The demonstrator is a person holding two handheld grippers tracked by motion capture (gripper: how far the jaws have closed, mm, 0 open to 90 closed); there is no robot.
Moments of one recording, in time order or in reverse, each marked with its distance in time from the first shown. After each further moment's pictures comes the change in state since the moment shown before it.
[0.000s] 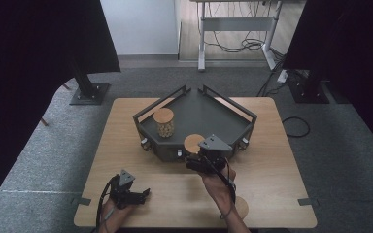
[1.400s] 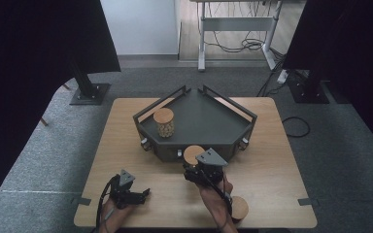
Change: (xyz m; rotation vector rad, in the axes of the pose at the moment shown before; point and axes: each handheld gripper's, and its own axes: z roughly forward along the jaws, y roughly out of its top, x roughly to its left) left arm 0.000 0.000 0.000 -0.001 0.000 -0.001; right arm 0.025 -0.036 0.000 0.010 -0.050 0.001
